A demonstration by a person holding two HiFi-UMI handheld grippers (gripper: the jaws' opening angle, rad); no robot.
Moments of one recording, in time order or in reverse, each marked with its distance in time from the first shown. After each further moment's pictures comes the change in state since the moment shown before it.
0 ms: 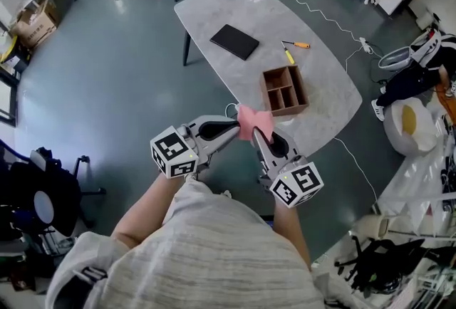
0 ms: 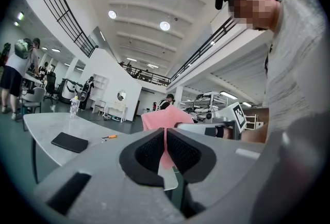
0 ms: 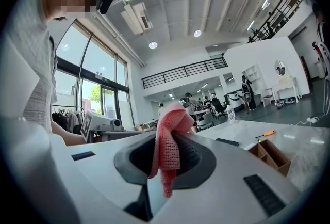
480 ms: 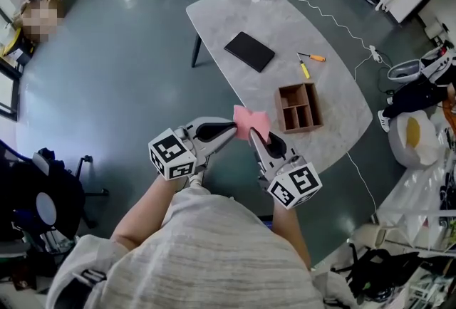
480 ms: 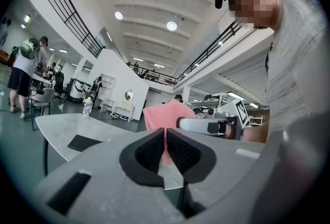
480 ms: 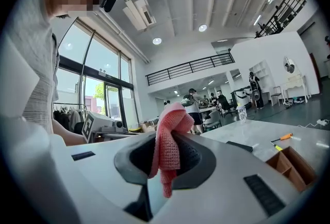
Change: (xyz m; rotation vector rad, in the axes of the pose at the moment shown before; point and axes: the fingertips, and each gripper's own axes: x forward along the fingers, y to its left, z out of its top) left arm -0.033 0.097 0.013 -0.028 0.005 0.068; right arm 0.105 -0.002 0.008 -0.012 0.036 0.068
